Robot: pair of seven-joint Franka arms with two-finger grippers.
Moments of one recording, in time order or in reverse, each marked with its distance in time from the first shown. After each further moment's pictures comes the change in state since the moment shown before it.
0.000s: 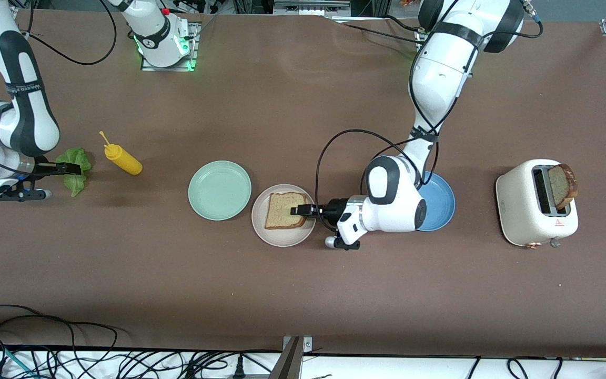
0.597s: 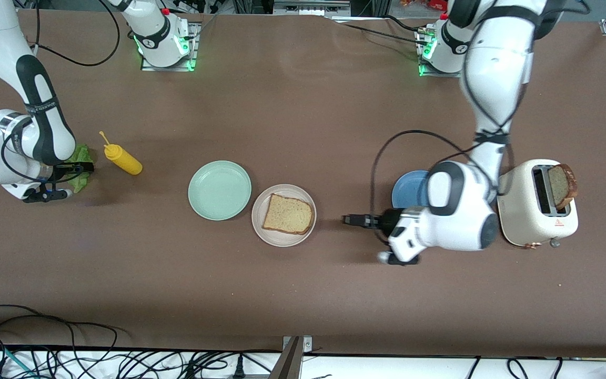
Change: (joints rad) left arm 0.222 -0.159 0.011 0.022 0.479 -0.291 -0.266; right arm -0.003 0.100 -0.002 0.000 0.000 0.024 -0.050
